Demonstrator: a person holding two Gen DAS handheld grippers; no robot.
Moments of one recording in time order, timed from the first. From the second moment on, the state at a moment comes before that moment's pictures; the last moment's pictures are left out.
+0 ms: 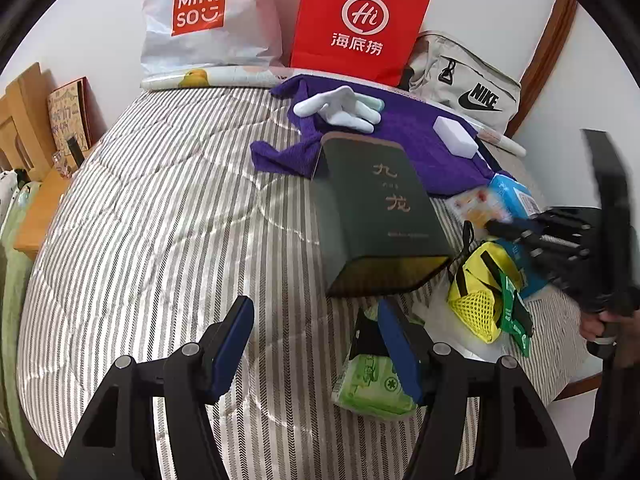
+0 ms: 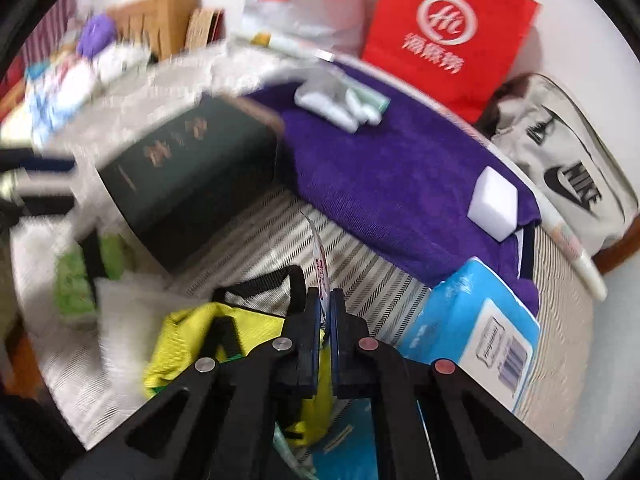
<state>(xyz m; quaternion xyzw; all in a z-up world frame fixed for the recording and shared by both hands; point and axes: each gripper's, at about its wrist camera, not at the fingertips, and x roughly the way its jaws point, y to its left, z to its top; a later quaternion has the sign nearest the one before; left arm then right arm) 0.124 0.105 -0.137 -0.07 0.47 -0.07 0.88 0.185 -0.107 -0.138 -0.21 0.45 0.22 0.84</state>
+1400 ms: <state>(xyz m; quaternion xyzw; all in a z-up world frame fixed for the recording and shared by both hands) 0.071 0.075 -0.131 -0.04 0.43 -0.08 0.90 0.049 -0.250 -0.161 0.07 0.46 0.17 0.87</state>
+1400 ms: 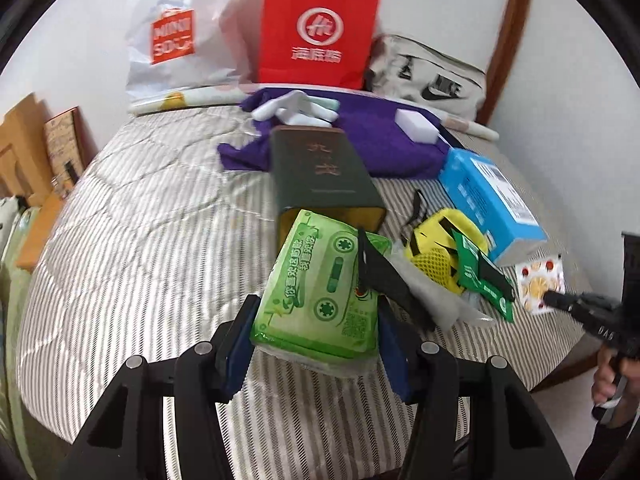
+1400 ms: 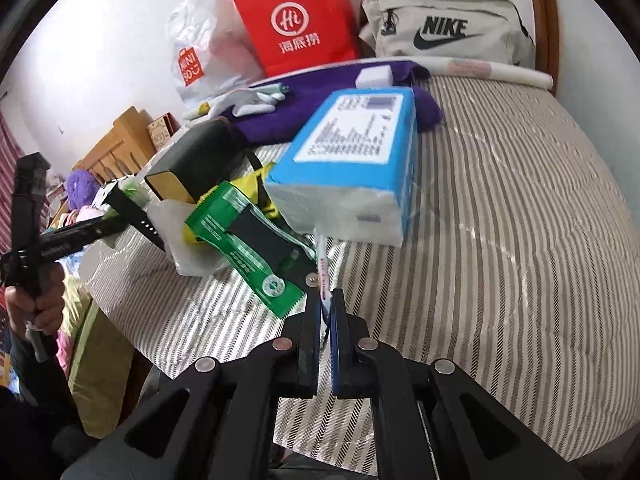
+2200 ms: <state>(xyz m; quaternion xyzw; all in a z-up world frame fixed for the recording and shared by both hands) 0.059 0.089 -0.098 -0.06 0.40 -0.06 0.91 0.037 -0.246 -0.124 0.07 0.43 0.18 0.88</state>
